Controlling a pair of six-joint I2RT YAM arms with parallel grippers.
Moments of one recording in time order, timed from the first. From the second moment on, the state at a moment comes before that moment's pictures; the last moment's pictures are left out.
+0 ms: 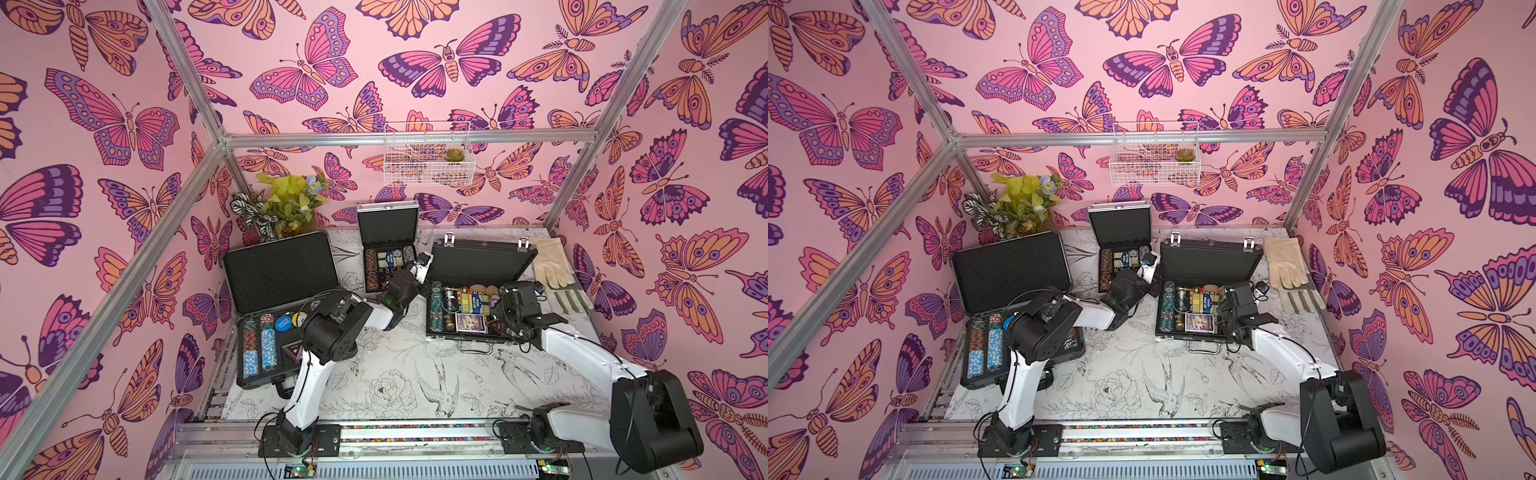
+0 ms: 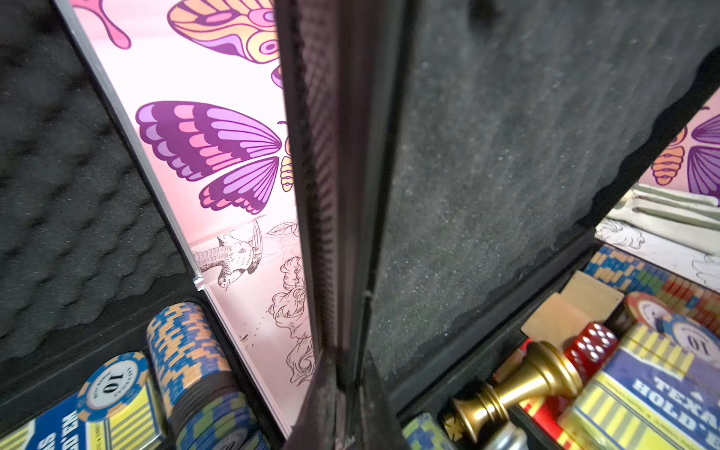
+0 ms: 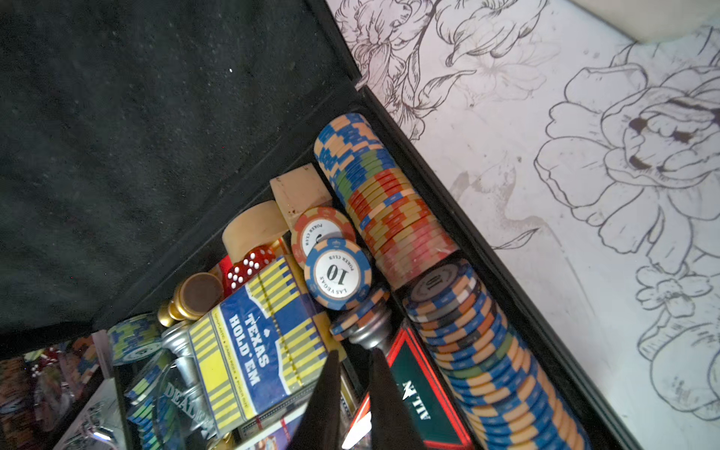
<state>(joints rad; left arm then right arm) -0.68 2.17 1.13 0.93 0.00 0.05 0.23 1.24 0.63 -0.26 0.24 0.95</state>
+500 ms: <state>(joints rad) -0.73 2.09 0.95 1.05 -0.06 0.10 0.23 1.09 0.50 -0.23 0.17 1.11</state>
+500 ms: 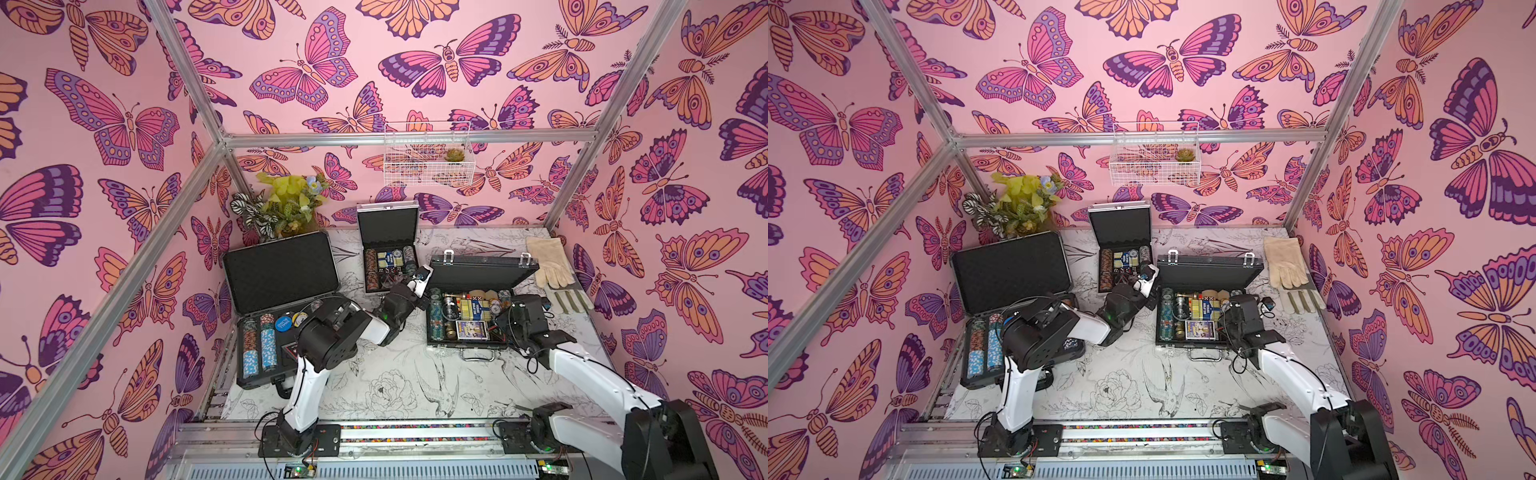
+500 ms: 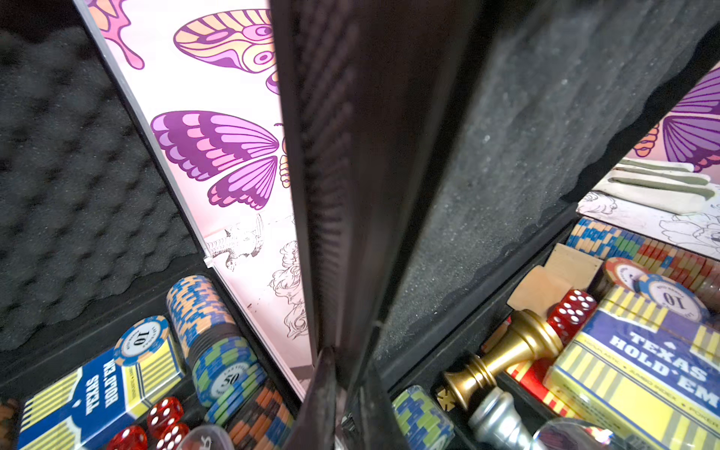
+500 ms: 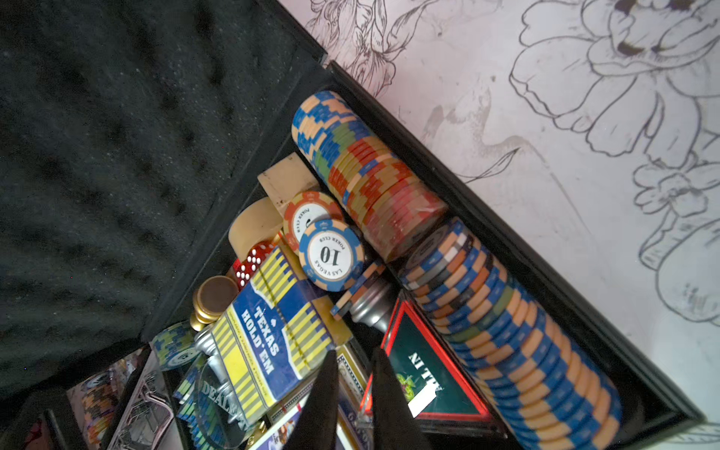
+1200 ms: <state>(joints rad) -0.75 2.07 0.90 1.08 -0.09 0.12 0.05 1.00 0.36 -0.19 0.13 1.27</state>
